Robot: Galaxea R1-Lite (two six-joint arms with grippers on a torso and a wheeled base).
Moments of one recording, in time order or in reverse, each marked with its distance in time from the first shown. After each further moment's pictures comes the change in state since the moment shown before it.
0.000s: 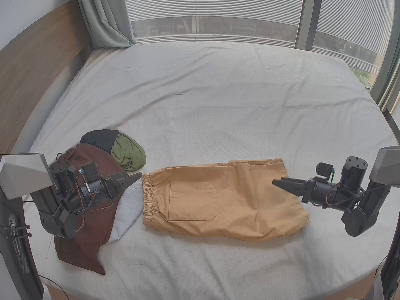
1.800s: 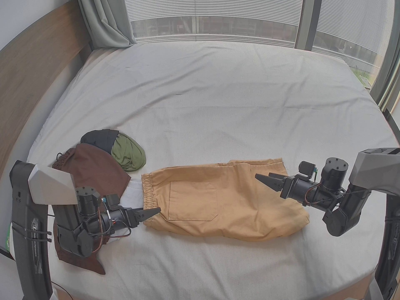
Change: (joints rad) left arm -0.100 0.193 0.065 0.001 0.030 -0.032; right arm 0.092 0.137 -0.158 -0.016 -0.204 0.001
